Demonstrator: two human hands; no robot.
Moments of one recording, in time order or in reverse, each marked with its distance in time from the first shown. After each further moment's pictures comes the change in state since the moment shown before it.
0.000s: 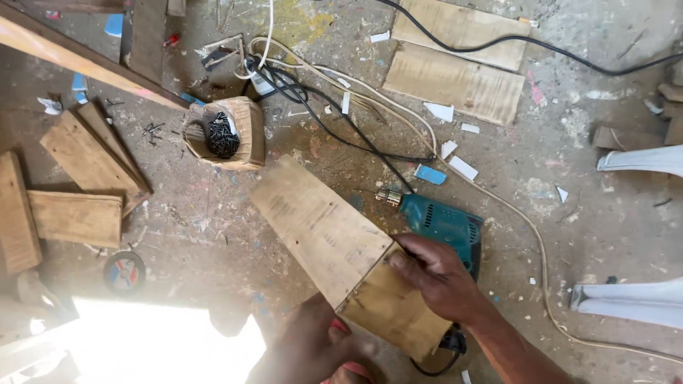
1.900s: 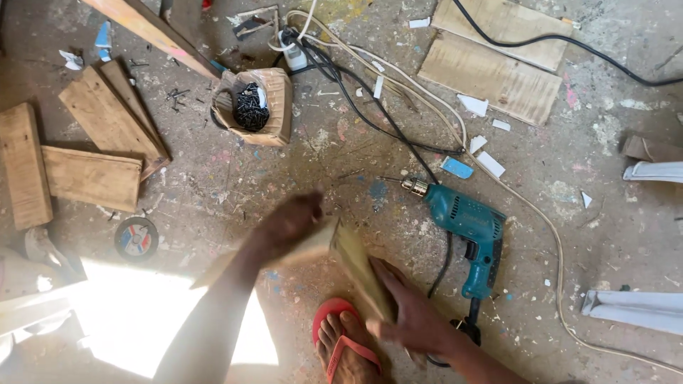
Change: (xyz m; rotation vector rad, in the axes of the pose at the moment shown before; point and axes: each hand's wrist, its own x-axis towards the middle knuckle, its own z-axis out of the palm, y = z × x) left_hand 0.098 -0.049 -0.108 0.628 -0.081 -0.045; right_hand -0.038 0.039 0.087 -0.151 -0.400 0.293
